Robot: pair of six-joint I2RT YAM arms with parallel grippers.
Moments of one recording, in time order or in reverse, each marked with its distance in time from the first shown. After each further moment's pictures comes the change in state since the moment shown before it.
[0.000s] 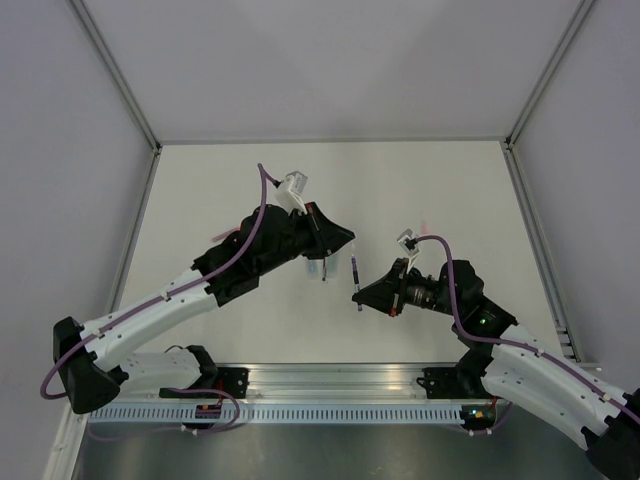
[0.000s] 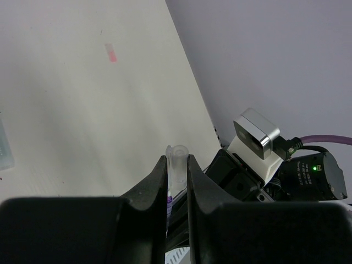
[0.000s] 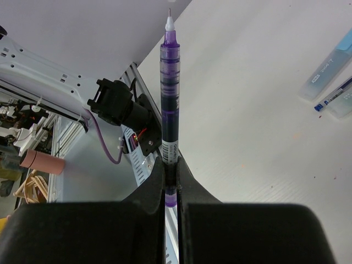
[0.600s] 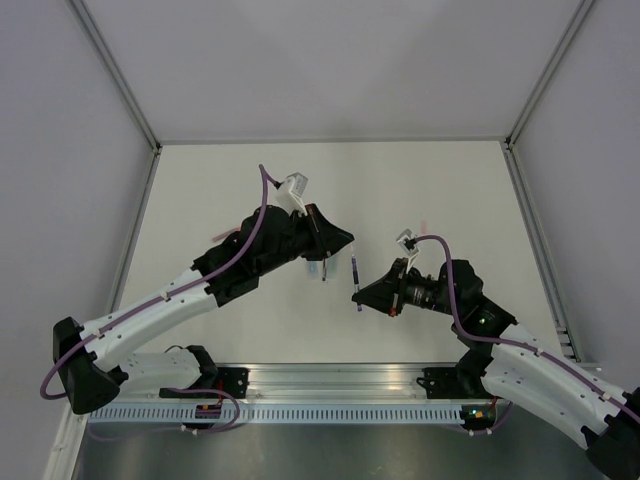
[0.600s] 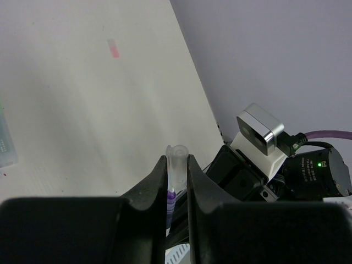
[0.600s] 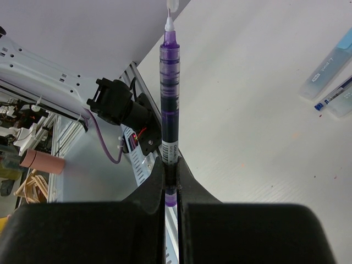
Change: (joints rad) left arm 0.000 -0.003 -0.002 -0.025 0.004 0.007; right arm 0.000 0.003 0.001 0.000 0.000 0.000
